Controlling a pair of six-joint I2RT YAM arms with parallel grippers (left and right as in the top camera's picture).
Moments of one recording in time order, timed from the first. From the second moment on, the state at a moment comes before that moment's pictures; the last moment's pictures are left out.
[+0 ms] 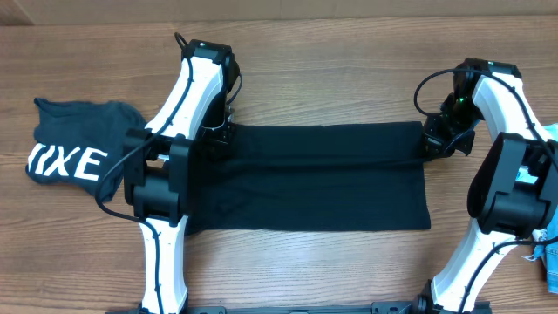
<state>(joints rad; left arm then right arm) -0.23 2.31 2.00 -1.68 -0.12 -0.02 -0.21 2.13 1.66 -1.33 -0.09 0.24</state>
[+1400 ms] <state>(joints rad) -0.21 1.53 1.55 -1.29 0.13 -0.39 -0.30 2.01 1.63 -1.35 -0.41 0.00</state>
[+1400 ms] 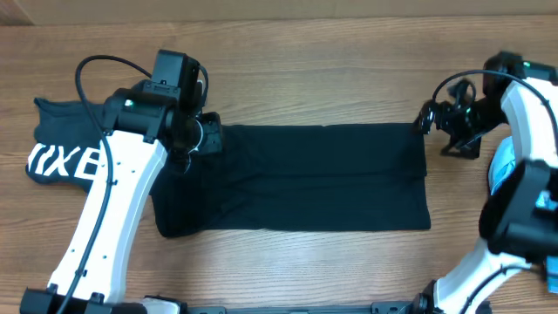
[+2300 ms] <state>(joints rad) -0.15 1.33 1.64 -1.29 0.12 -0.20 -0.38 2.04 1.24 -0.98 -0.65 0.03</state>
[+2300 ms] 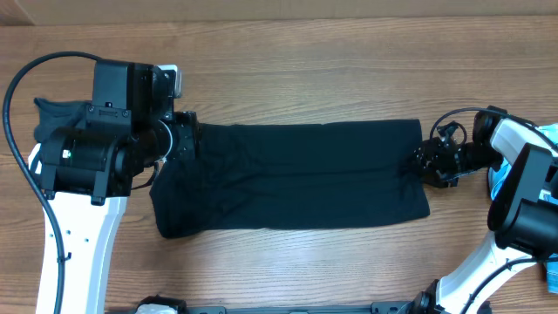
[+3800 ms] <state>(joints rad) -0.15 1.33 1.75 -1.31 0.16 -0.20 -0.15 1.68 1.22 -0.98 -0.12 0.28</state>
